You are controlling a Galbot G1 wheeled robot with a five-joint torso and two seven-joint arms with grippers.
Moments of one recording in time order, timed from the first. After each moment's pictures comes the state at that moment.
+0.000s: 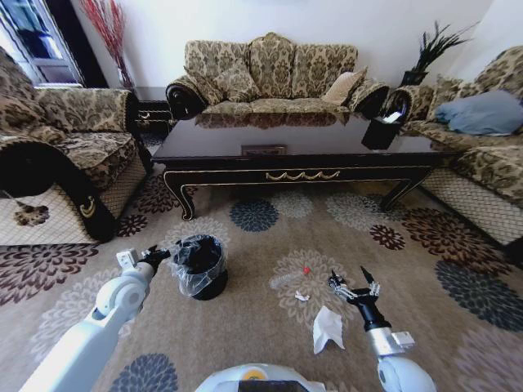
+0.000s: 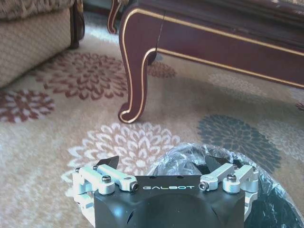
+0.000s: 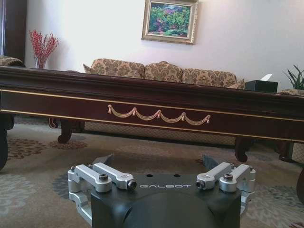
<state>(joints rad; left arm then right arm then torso) 1.21 -0.88 -0.49 -1.90 -1.07 0.43 -0.39 -1.72 1.32 0.80 1.90 0.29 0.37 -0.22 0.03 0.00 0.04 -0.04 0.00</state>
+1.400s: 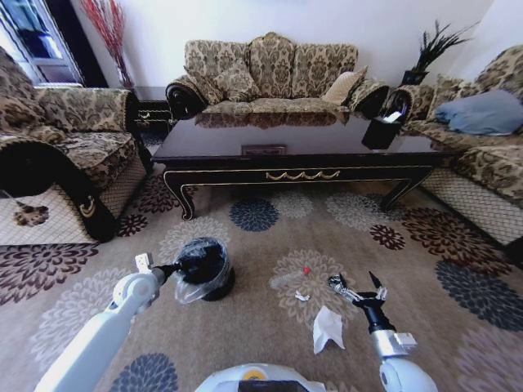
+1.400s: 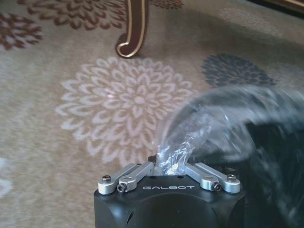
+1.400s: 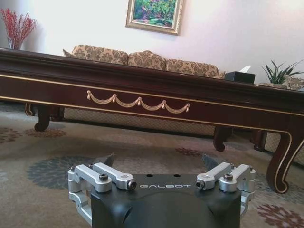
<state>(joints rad) 1.18 -0.88 -0.43 -1.85 -1.20 0.62 -0.49 -1.70 1.31 0.81 1.85 0.26 0.36 -0.15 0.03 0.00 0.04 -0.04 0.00</state>
